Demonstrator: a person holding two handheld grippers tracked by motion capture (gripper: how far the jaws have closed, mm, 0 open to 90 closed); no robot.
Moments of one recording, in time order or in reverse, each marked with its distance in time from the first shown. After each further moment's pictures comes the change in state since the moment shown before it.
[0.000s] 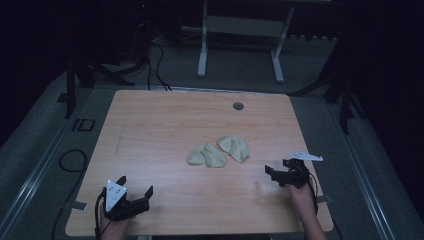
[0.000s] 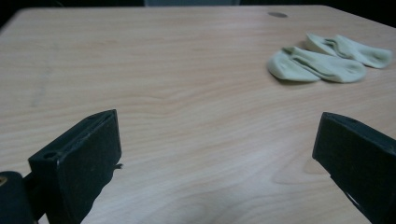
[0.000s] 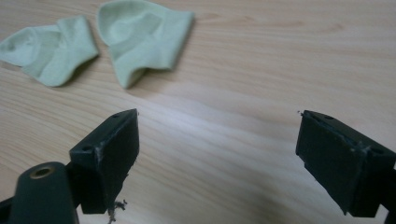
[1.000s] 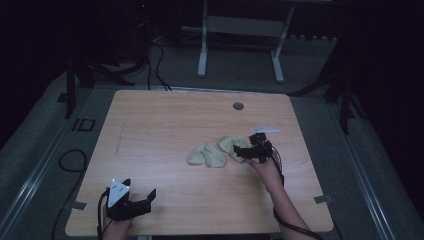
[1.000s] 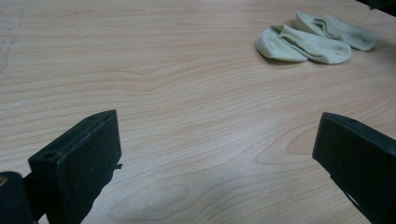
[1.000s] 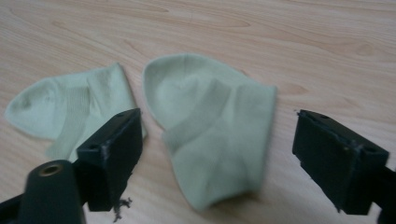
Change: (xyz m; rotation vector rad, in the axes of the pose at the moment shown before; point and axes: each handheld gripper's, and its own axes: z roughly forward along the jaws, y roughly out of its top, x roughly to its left) left arm 0.000 -0.001 0.003 0.072 -0.038 -0.027; right arm 0.065 0.077 0.082 0.080 -0.004 -0.042
